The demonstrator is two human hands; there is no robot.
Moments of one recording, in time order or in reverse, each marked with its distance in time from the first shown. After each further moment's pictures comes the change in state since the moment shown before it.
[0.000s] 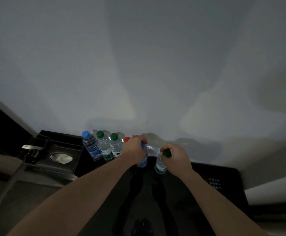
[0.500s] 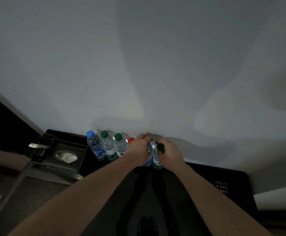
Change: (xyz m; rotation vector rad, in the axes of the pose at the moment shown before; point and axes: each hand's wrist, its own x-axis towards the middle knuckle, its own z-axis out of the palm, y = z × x) left_hand 0.002 0.002 -0.003 0.142 -0.078 0.105; right_hand 0.041 -0.002 0.036 -0.028 -0.110 -0.078
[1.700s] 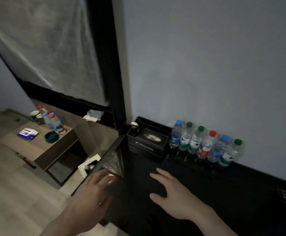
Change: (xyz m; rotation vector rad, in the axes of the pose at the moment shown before) left_hand -0.561 -0.268 -0.134 0.035 0.177 -0.267; right_hand -0.312 -0.319 0.171 -0.107 -0.622 -0.192
